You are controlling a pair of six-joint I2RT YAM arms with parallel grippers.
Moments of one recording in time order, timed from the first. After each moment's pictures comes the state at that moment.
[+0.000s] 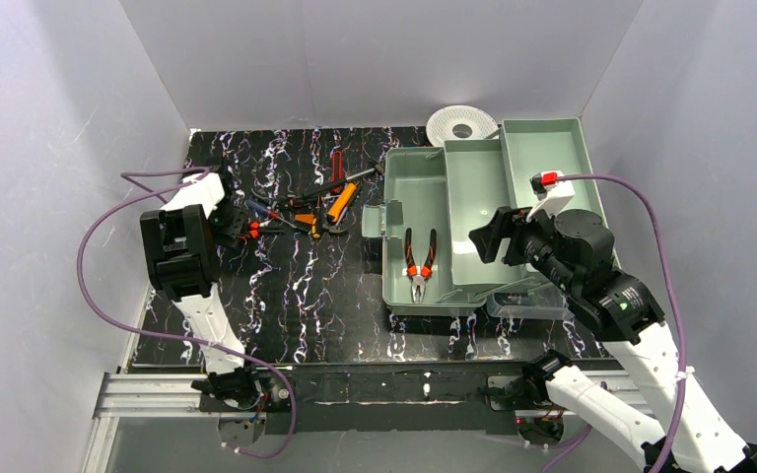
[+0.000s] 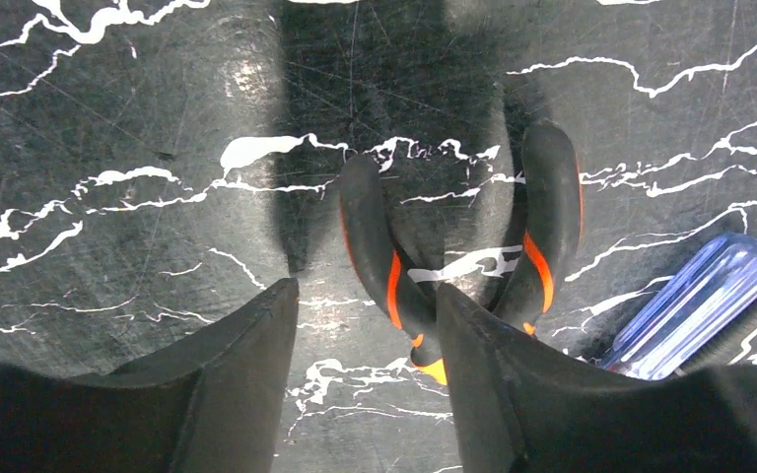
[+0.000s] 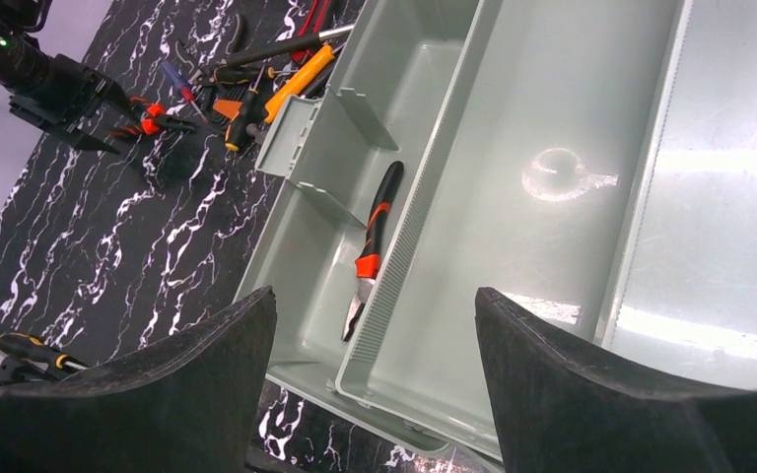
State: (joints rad) left arm 0.15 1.97 1.44 -0.94 -0.30 -1.20; right arm 0.57 0.71 1.04 -0.67 0.07 0.34
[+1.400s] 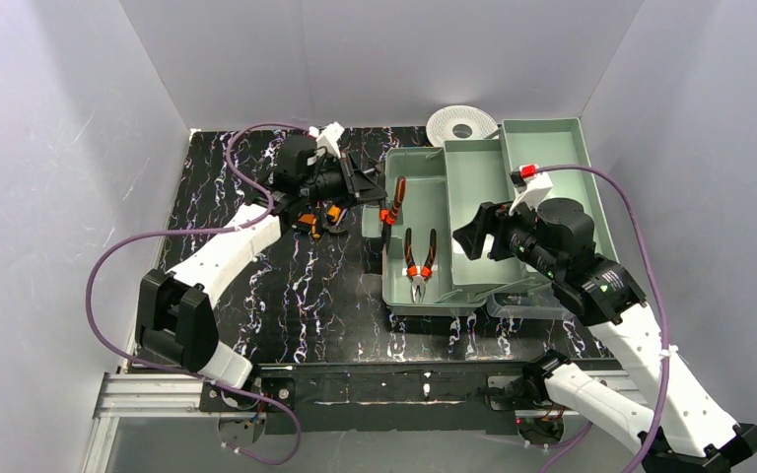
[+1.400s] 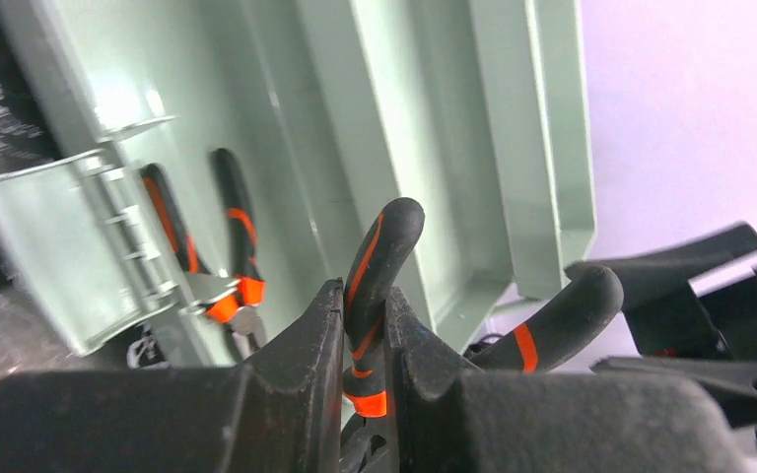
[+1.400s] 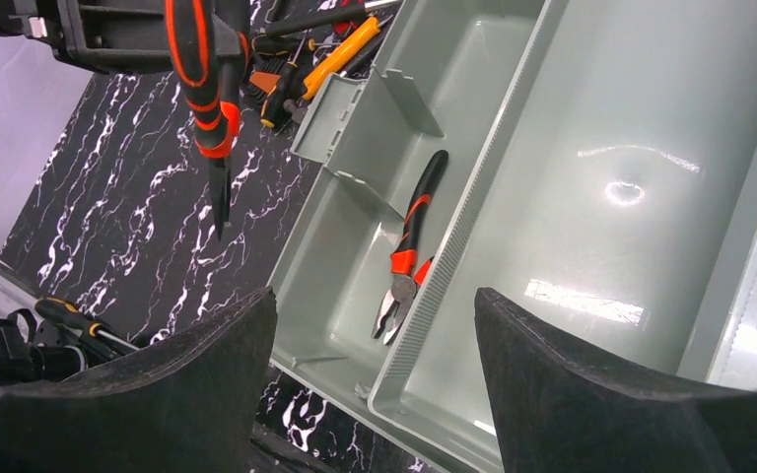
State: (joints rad) left arm -0.43 1.50 1.22 -0.18 0.55 -0.79; right arm 0.57 0.79 1.03 -0.61 -0.04 0.35
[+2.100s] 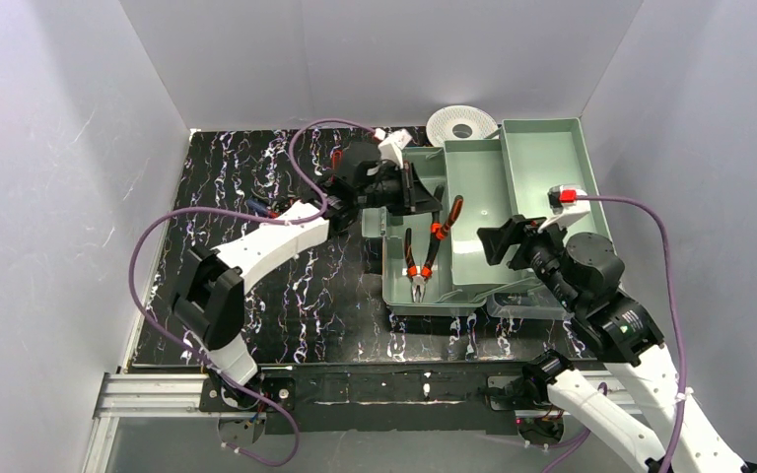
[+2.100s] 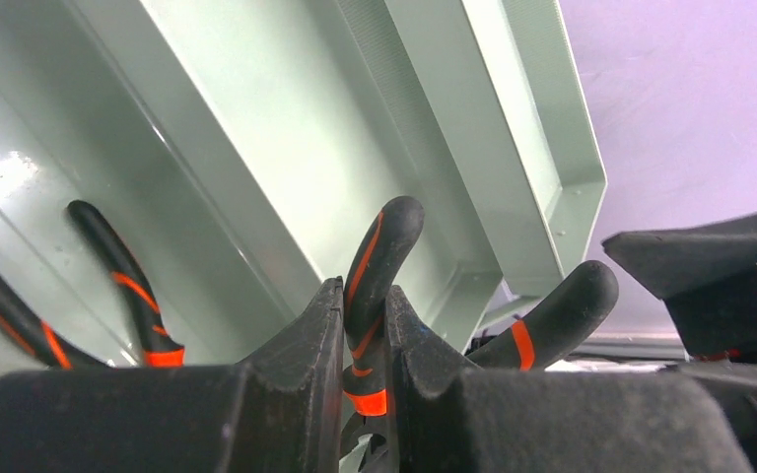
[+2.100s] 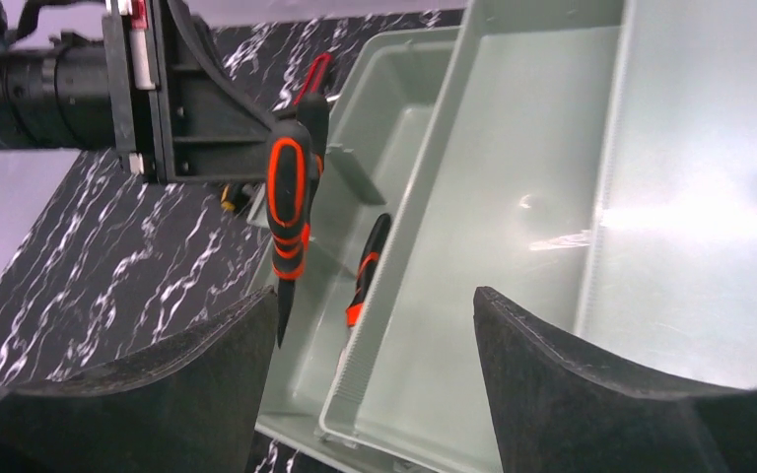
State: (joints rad) left arm -0.68 1.65 1.33 -0.03 0.49 -0.73; right arm 0.57 0.58 0.89 -0.50 0.12 0.34
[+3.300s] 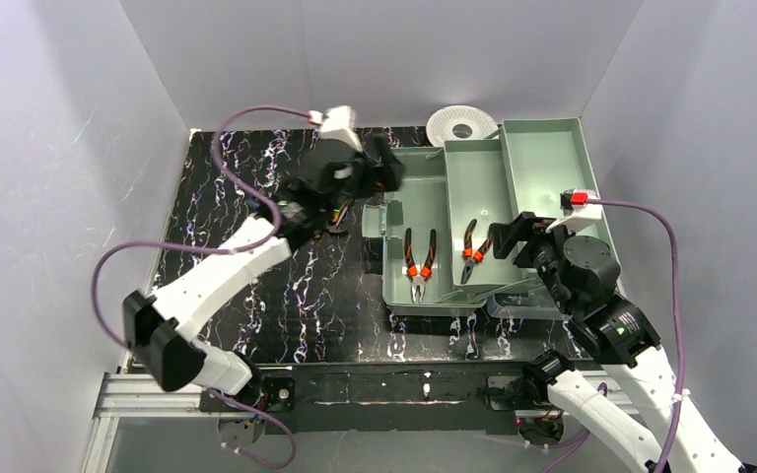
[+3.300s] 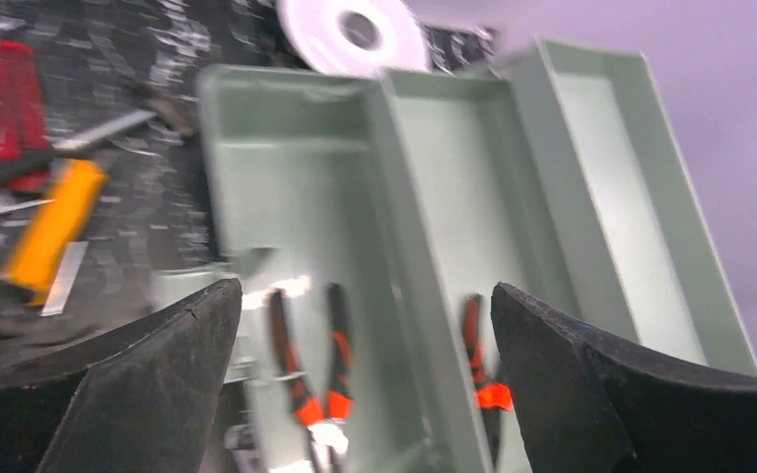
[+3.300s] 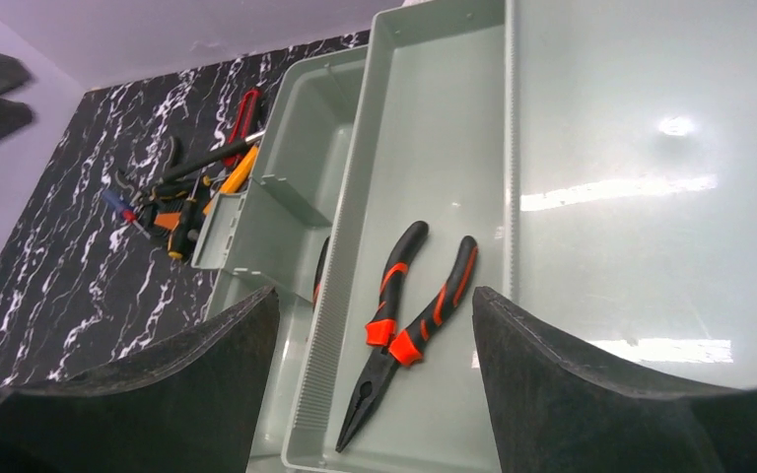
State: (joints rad) left arm -0.81 1.48 1.41 -0.27 -0.25 -0.60; right arm 0.57 0.54 0.85 -0.50 0.34 0.40
